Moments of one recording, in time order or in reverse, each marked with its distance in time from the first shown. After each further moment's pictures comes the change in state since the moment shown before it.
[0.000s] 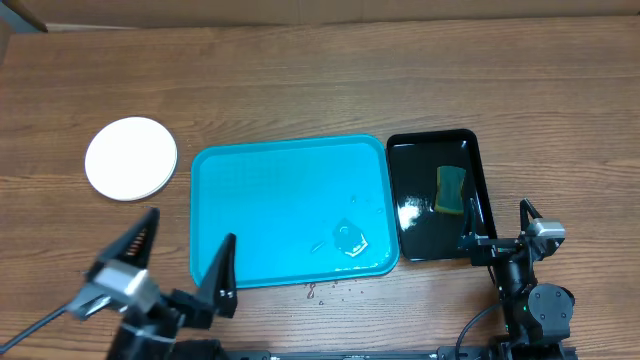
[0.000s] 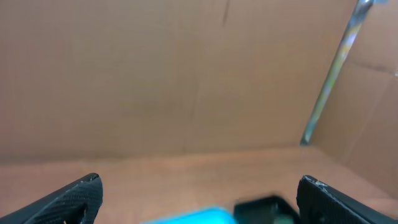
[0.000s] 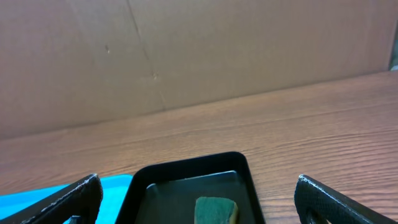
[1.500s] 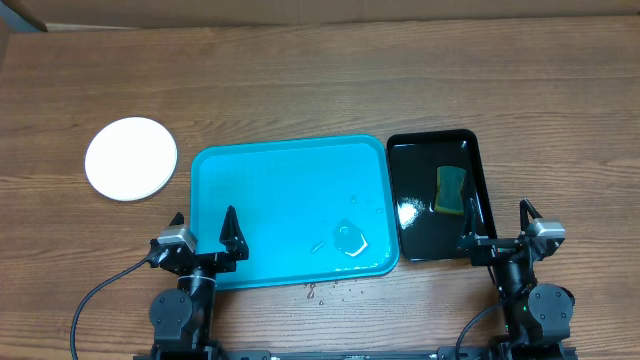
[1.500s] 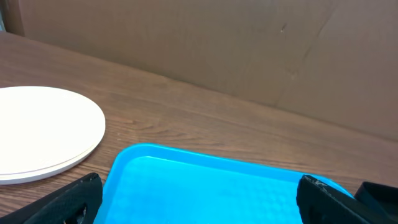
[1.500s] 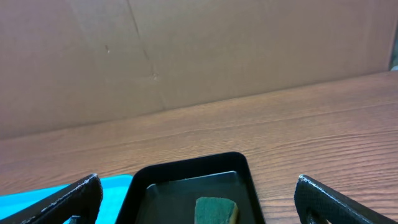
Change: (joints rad) left arm -0.039 -0.221 -0.863 0.483 -0.385 -0.086; right arm 0.000 0.000 0.000 0.000 0.000 0.000
